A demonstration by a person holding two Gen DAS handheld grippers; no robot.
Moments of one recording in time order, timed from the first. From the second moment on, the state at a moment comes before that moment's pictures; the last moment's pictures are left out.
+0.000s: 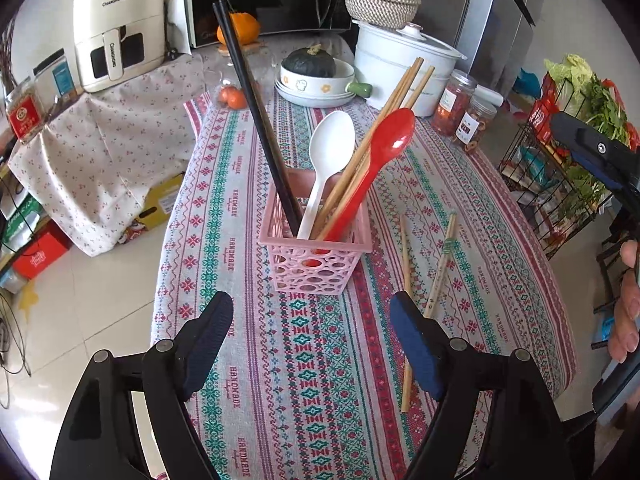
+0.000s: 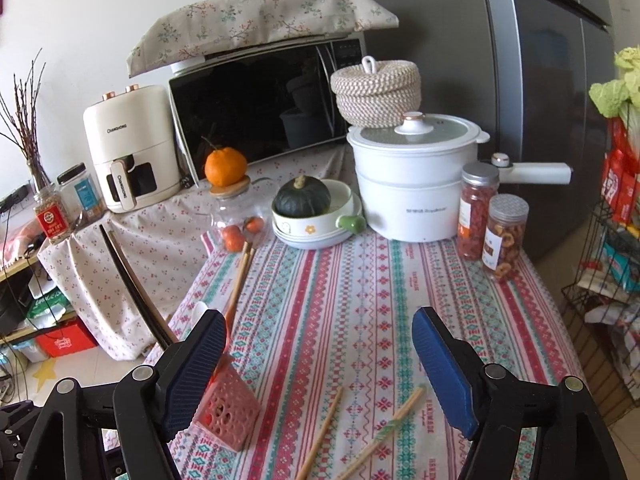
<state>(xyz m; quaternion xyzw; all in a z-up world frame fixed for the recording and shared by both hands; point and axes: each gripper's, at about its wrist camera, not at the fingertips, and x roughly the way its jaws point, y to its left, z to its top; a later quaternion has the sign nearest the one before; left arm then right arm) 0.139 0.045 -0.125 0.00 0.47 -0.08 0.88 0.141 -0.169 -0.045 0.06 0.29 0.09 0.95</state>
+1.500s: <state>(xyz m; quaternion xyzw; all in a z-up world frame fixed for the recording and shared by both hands) 0.235 -0.126 -0.230 0.11 0.51 -0.08 0.85 0.139 -0.318 -0.128 0.12 0.50 0.00 0.86</state>
